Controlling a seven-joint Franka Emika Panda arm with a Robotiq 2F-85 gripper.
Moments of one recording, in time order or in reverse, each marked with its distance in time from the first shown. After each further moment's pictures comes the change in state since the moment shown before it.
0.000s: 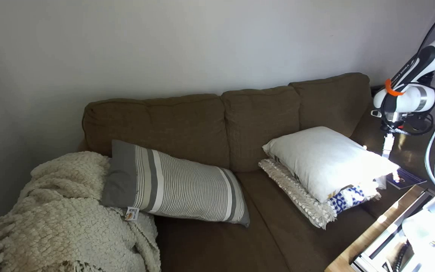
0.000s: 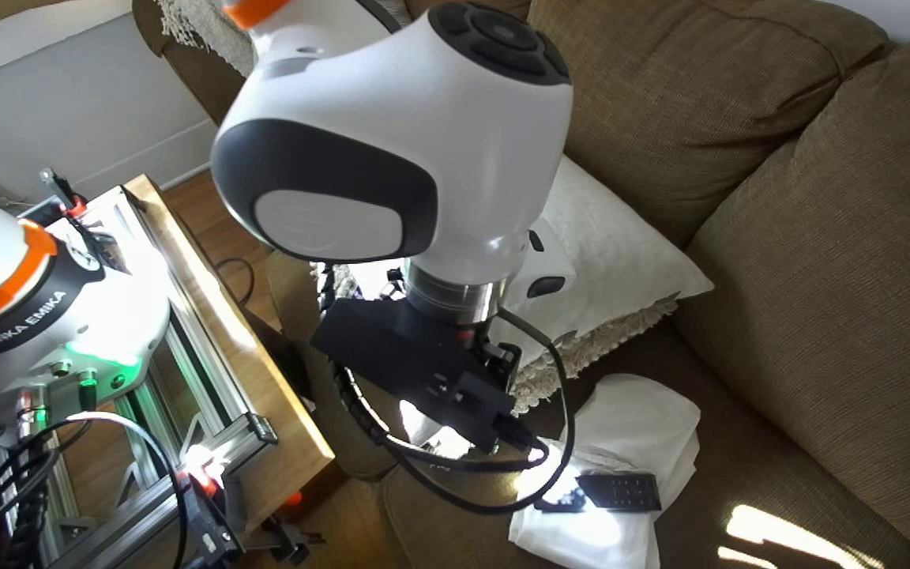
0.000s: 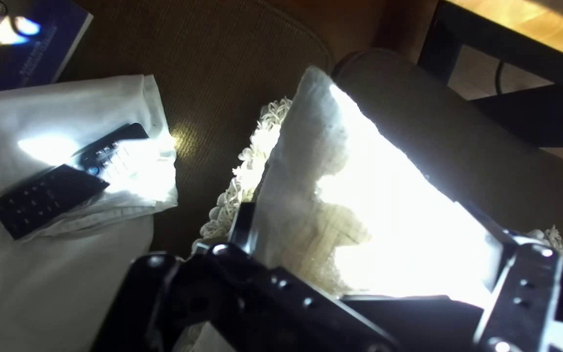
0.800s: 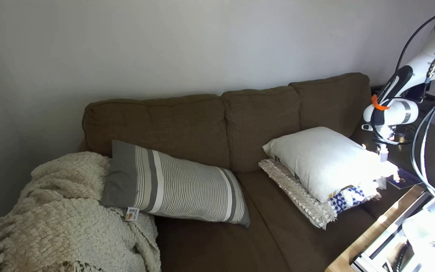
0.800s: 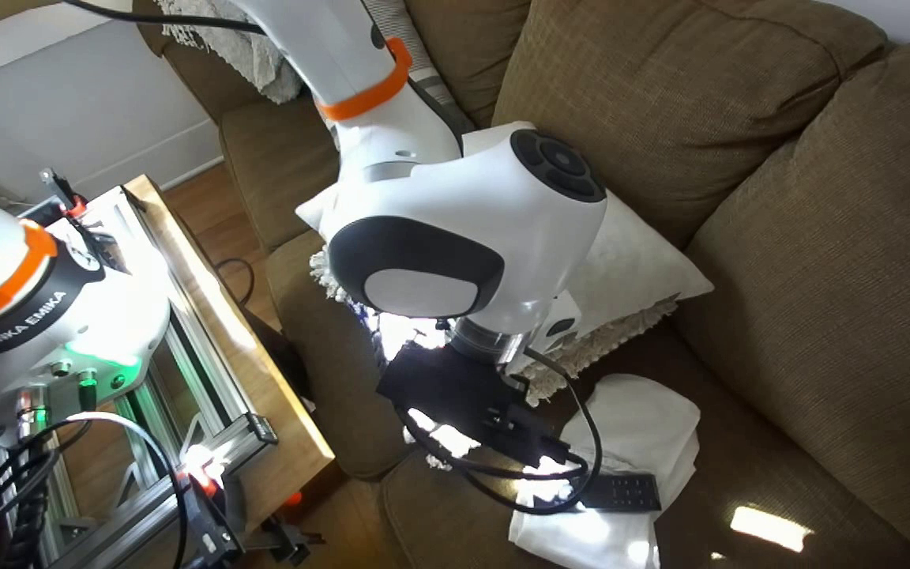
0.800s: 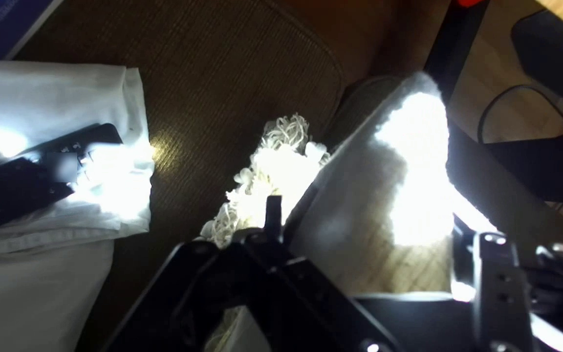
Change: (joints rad) arm -0.080 0.242 0.080 0.150 -0.019 0.000 -0.090
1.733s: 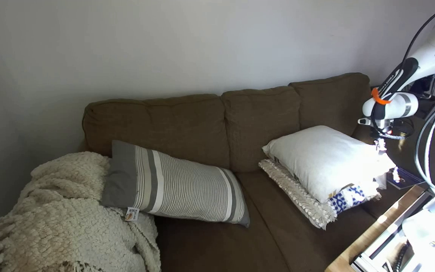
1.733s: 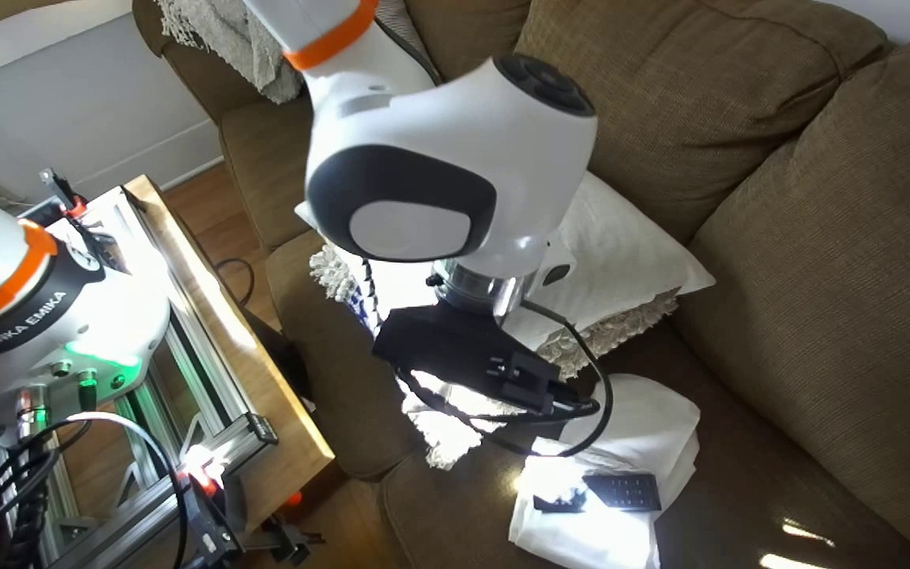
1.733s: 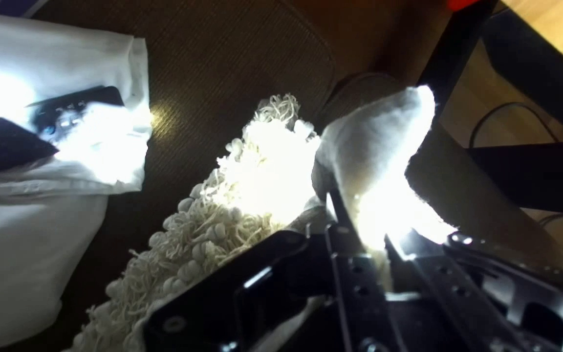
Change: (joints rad) arm 0.033 -0.108 0.016 -0.052 -0.058 -0.035 -0.009
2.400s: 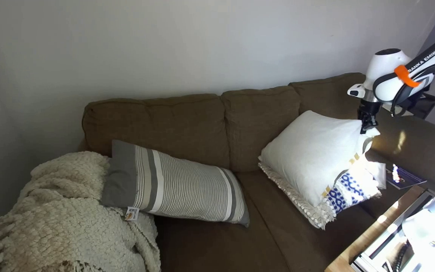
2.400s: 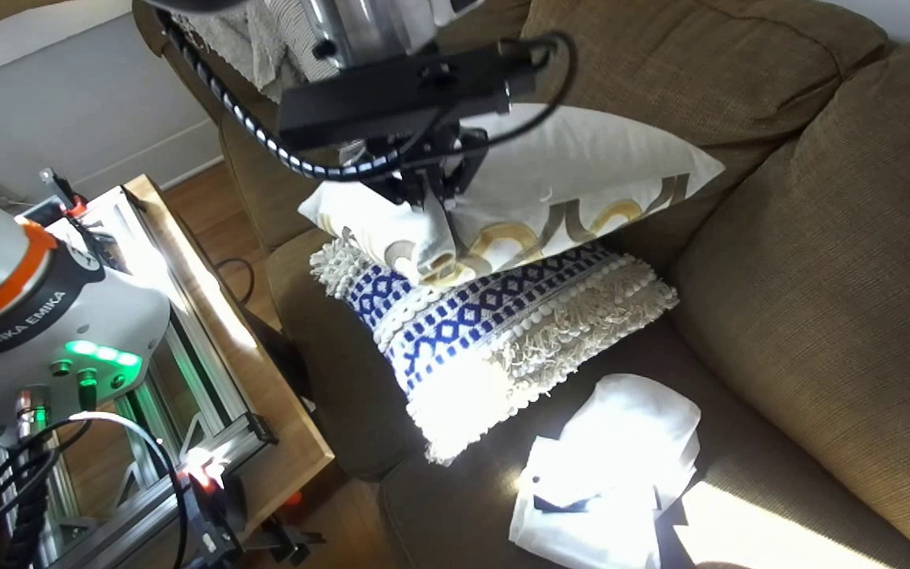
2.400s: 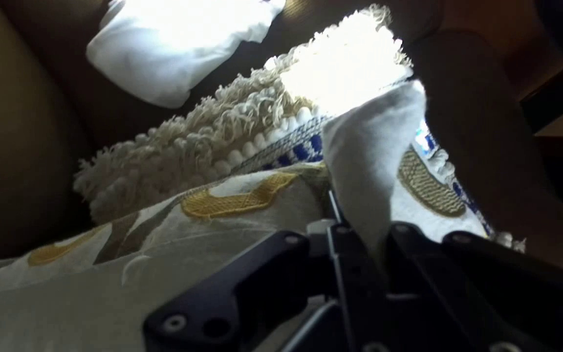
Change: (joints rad) arm 0.215 -0.537 0.032 -0.293 -0.310 0.094 0.149
